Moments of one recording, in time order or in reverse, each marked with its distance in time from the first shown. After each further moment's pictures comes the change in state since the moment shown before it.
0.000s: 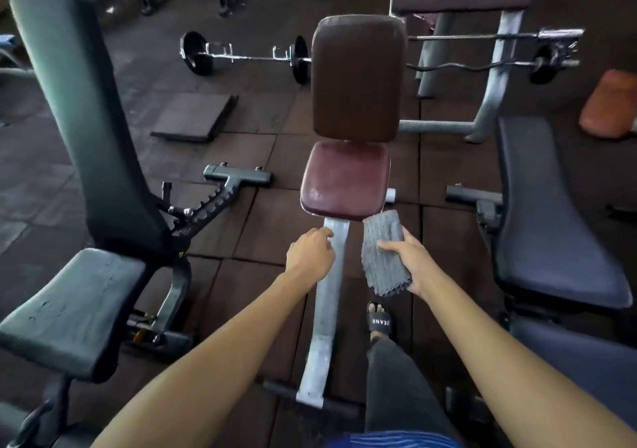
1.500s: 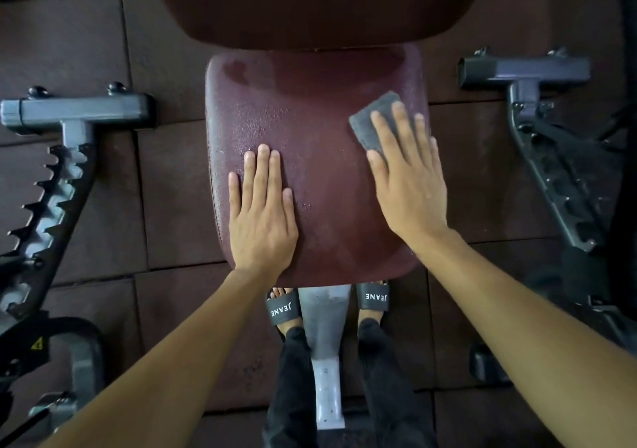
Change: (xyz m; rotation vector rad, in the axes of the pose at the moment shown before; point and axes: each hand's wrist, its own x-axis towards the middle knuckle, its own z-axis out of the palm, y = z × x) left_hand 0.471 -0.145 0.201 0.217 0.126 0.232; right_hand 0.518 0.015 -0.015 -1.411 0.525 -0.357
